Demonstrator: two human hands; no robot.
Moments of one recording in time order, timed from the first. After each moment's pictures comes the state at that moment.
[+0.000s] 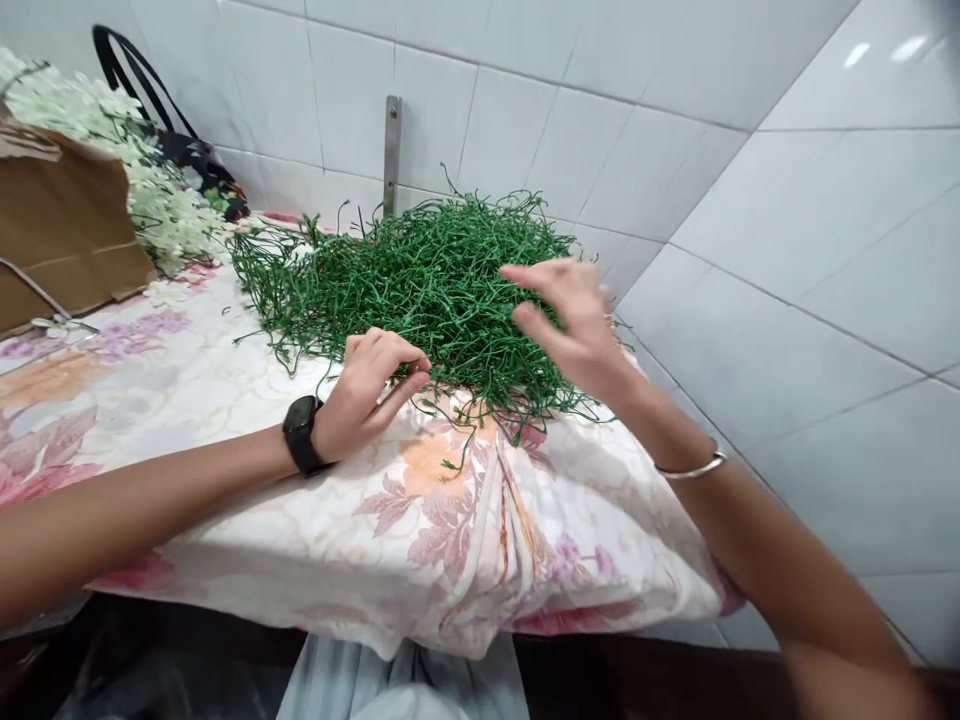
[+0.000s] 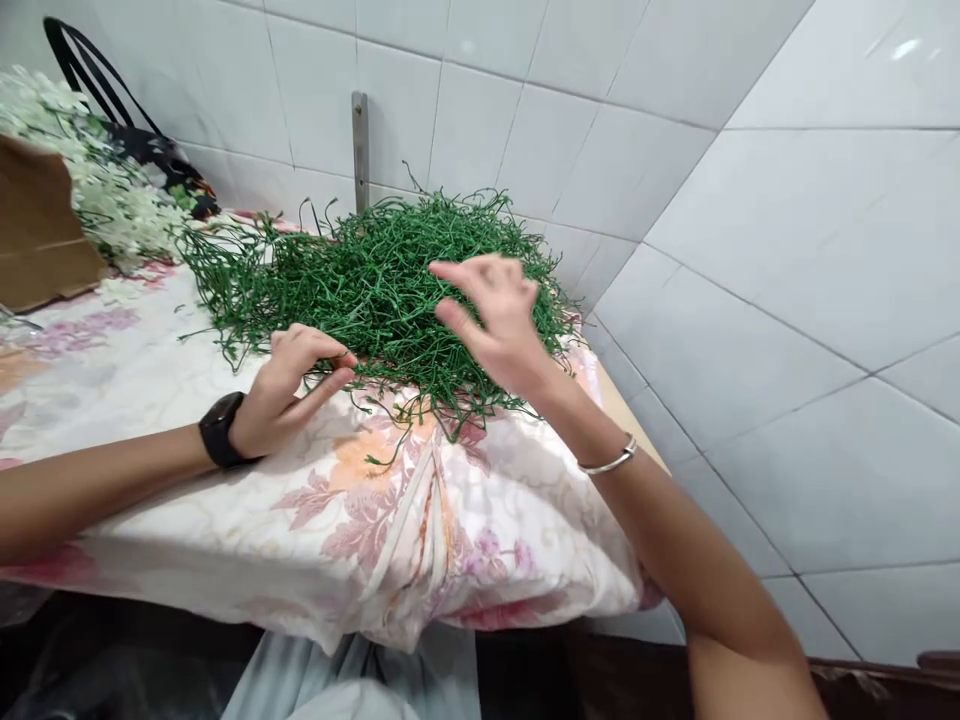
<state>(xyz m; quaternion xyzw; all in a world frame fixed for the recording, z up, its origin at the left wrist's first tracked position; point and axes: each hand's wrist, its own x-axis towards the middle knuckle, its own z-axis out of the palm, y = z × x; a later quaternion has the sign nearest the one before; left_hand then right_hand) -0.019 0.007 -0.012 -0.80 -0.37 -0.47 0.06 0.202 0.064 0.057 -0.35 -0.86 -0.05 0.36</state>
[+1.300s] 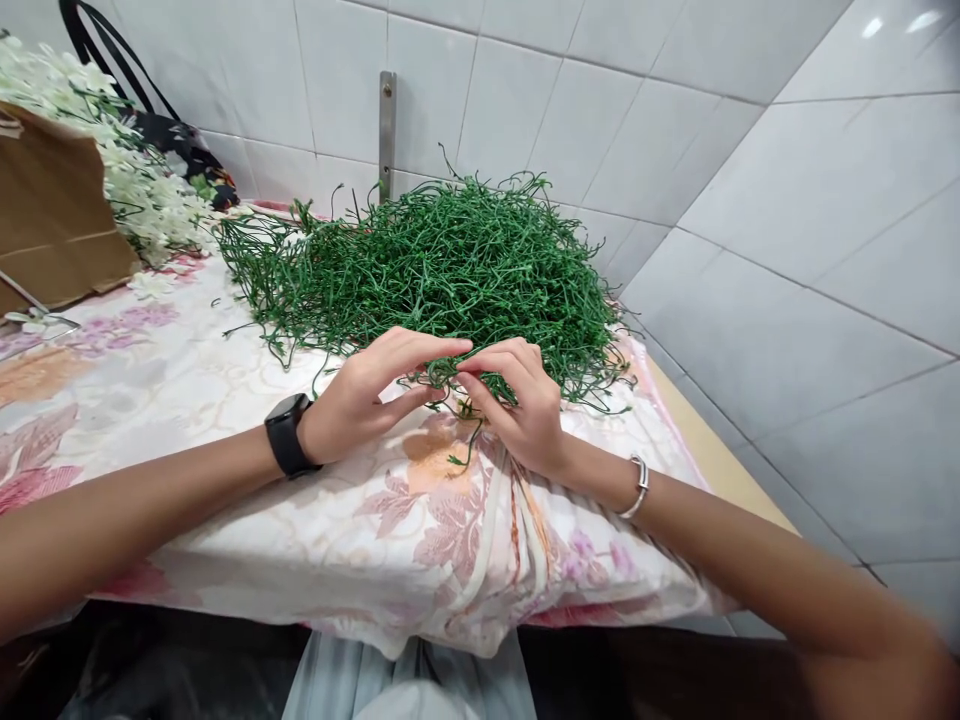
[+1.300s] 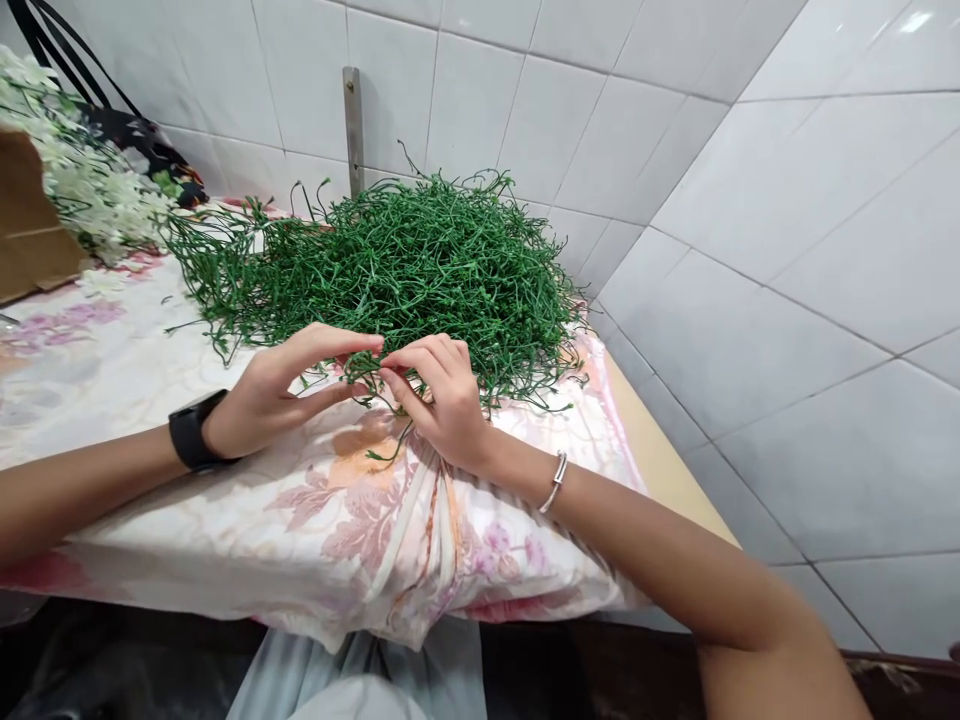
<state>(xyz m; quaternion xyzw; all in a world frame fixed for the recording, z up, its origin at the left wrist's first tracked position) -0.021 0.006 -0.006 -0.85 -0.28 -0.45 -0.07 0.171 0.028 -0.011 -0.25 -0.86 -0.03 0.45</state>
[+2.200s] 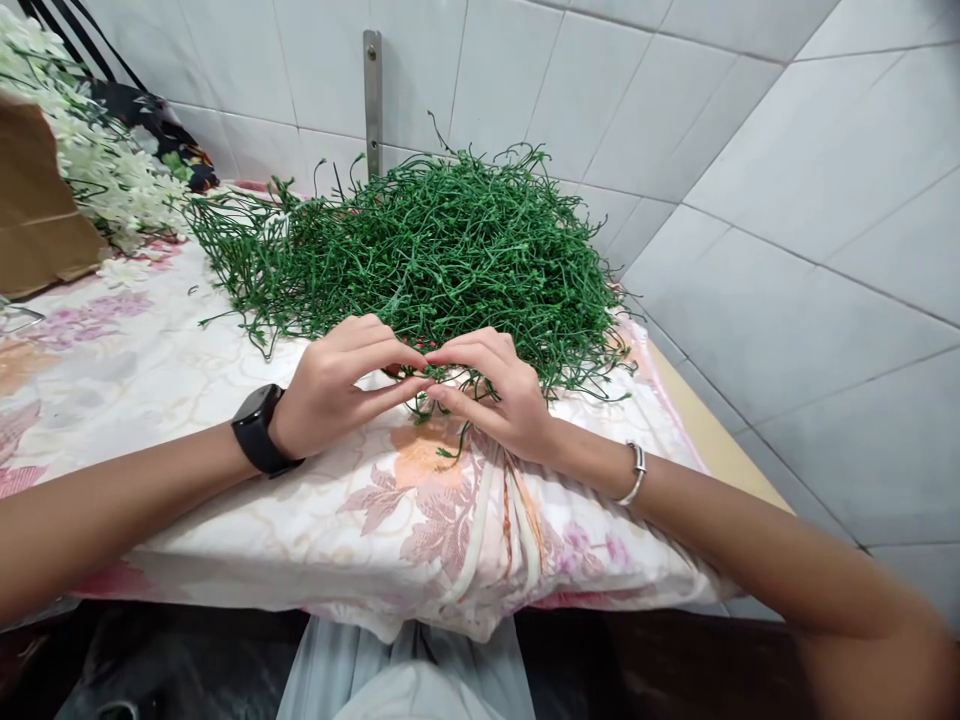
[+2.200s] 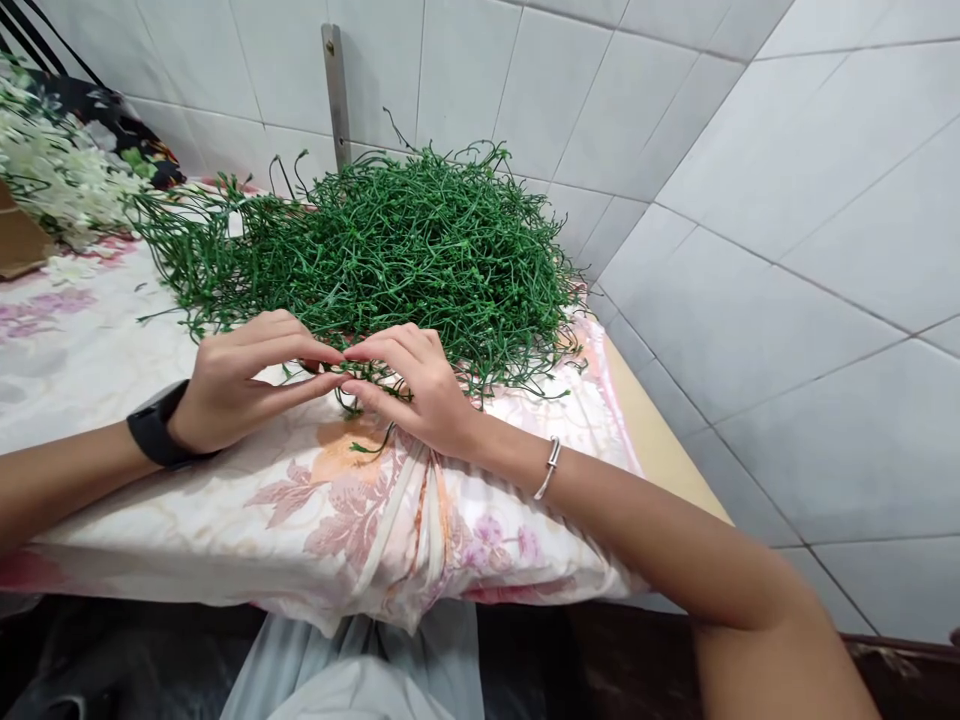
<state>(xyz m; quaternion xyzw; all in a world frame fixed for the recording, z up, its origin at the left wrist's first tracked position) -0.023 0.005 -0.006 -0.84 -0.32 -0.44 0.06 0.170 0.029 -0.010 -0.21 -0.89 0.05 0.39</state>
